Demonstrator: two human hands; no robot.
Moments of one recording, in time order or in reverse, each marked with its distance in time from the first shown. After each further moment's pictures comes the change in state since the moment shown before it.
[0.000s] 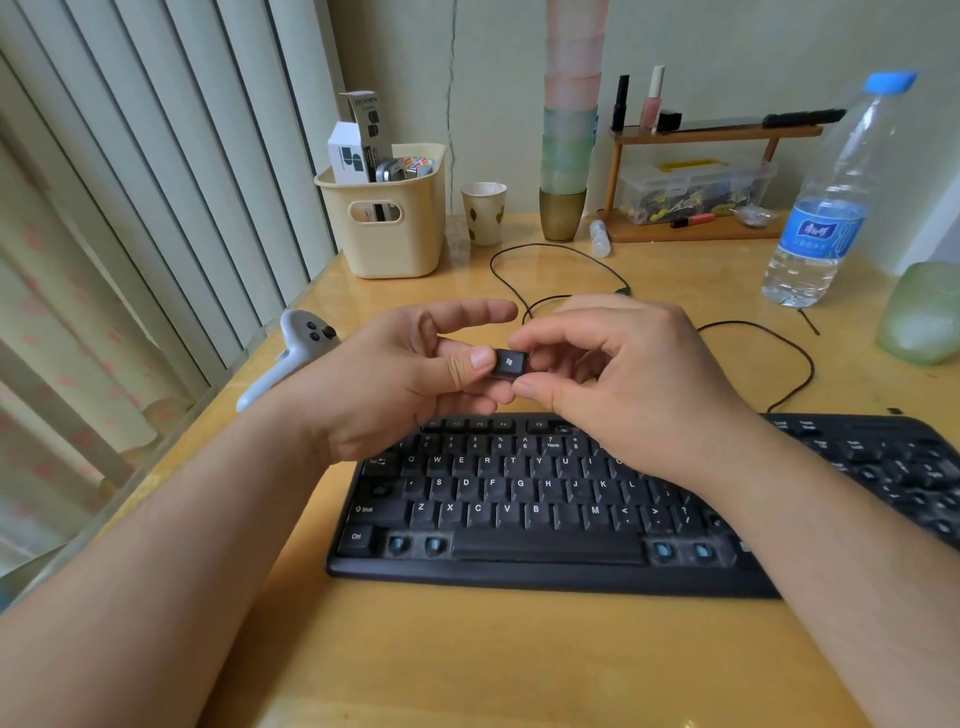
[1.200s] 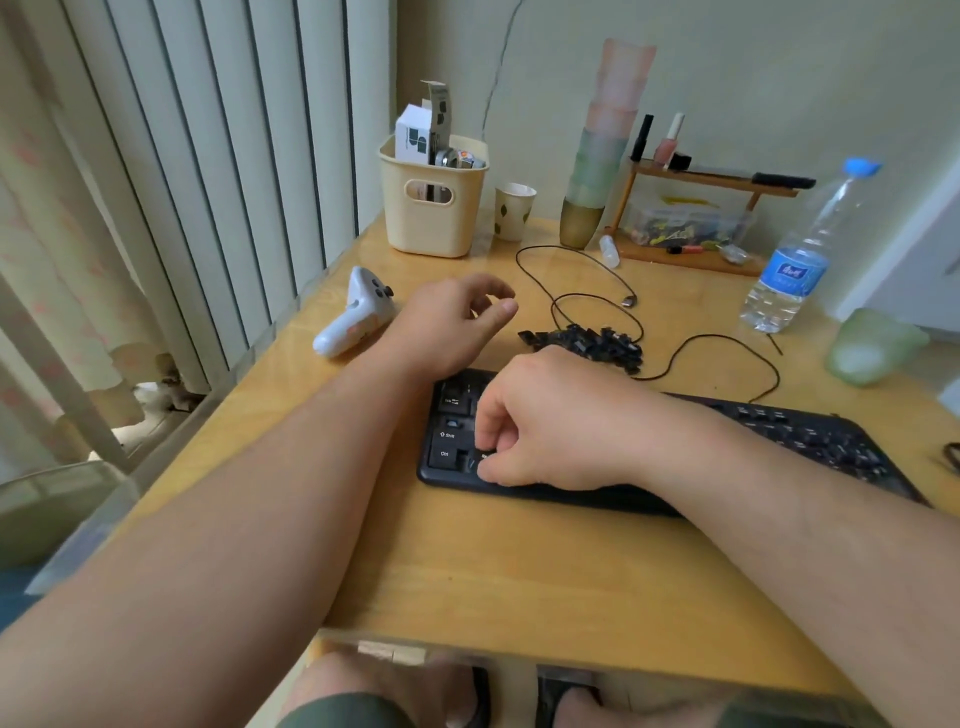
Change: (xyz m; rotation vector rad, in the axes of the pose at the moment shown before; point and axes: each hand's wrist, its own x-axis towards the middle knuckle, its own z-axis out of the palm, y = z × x) left_hand 0.008 -0.023 -0.044 1.003 0.410 0.294; right_hand 0.008 -0.117 0.051 -0.469 -0.761 0.238
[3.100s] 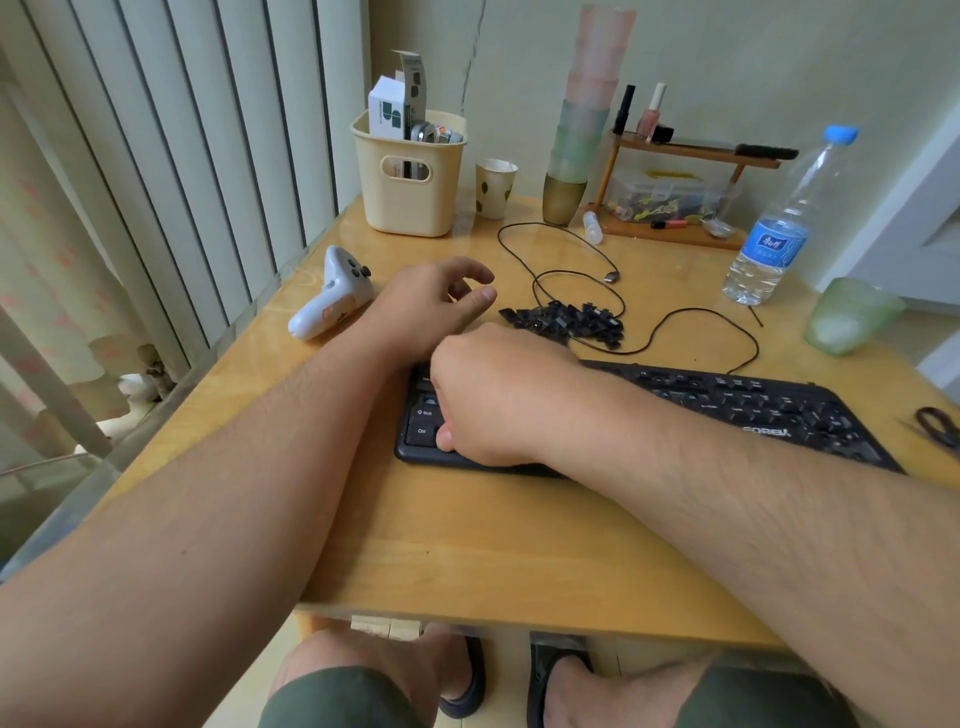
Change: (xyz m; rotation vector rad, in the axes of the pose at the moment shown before) left_hand 0.008 -0.010 0.007 -0.025 -0.057 -0.005; right_hand 0.013 -0.028 0.011 -0.235 0.019 0.123
